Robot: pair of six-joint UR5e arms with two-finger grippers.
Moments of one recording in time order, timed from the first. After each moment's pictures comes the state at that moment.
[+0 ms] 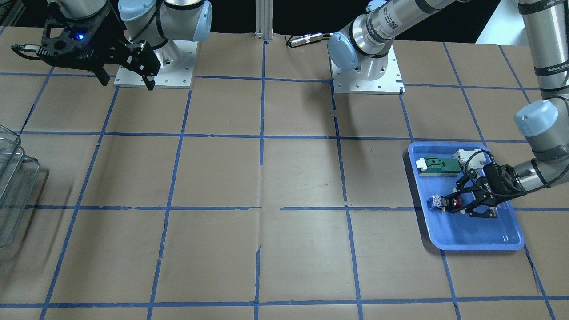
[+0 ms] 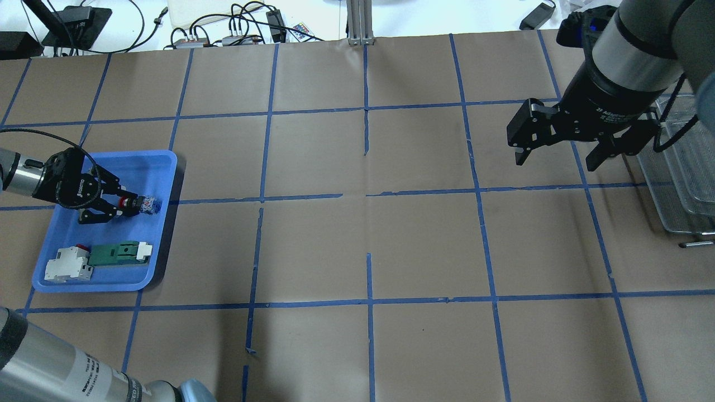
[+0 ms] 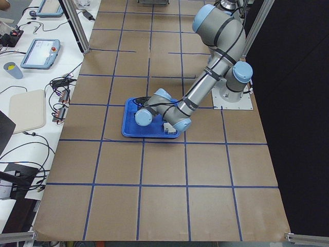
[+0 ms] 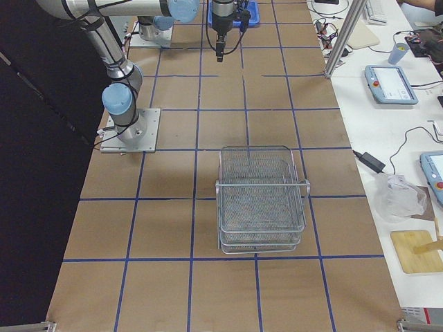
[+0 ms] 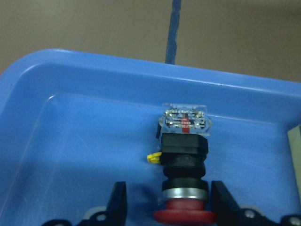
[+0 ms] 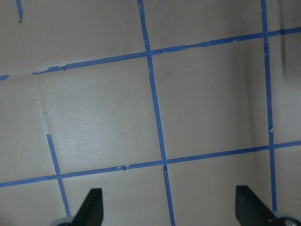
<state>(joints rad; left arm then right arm) -0.82 -2.12 -1.73 -1.29 1.12 2.28 1.52 -1.72 1.68 -1.51 -1.54 0.11</state>
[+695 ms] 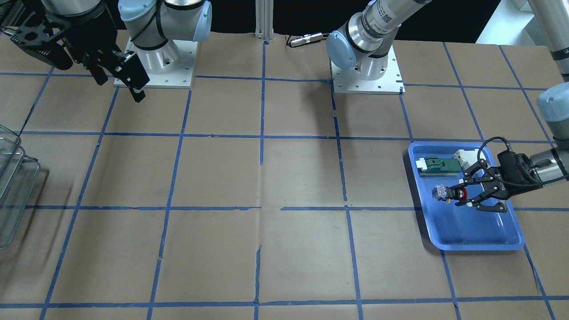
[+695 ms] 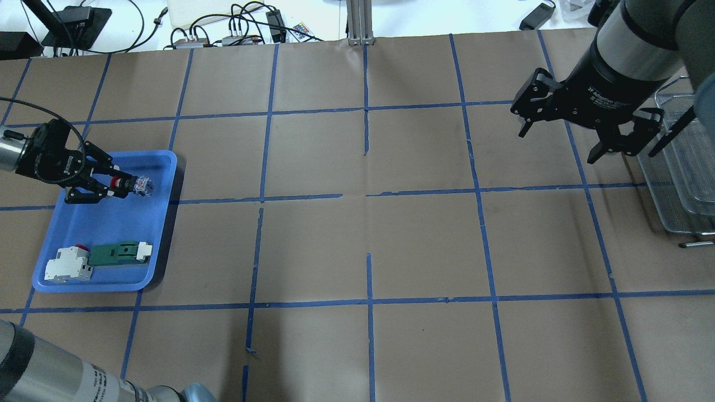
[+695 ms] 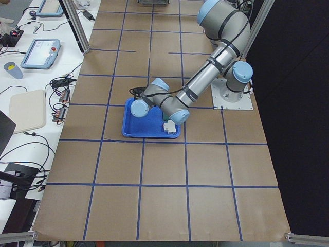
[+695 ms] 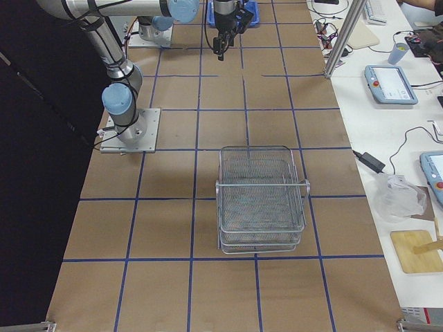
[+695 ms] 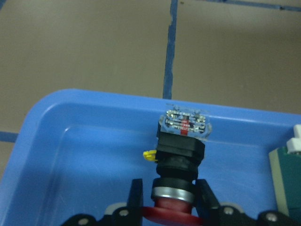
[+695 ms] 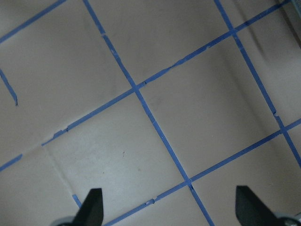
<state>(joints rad) -0.89 -2.02 -1.61 -1.58 1.08 2.28 1.51 -1.72 1.68 -1.62 -1.56 0.49</state>
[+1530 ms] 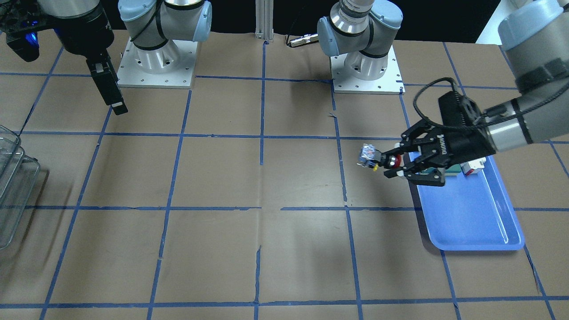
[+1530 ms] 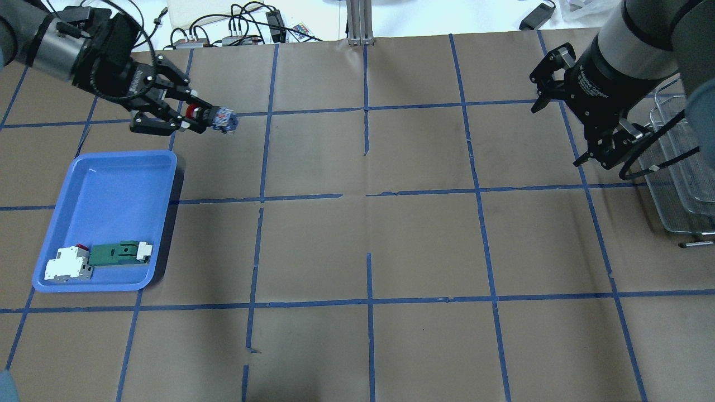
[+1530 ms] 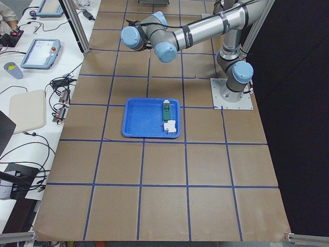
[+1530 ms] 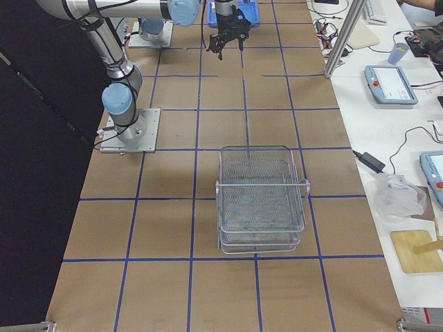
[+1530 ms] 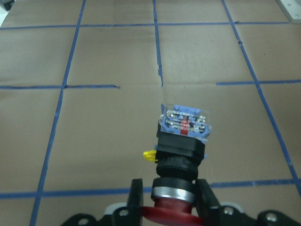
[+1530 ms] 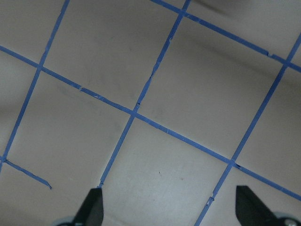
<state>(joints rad) -1.28 -1.78 -1.52 -1.76 0.90 2.08 1.51 -1.72 1.70 -1.67 -1.55 1.08</state>
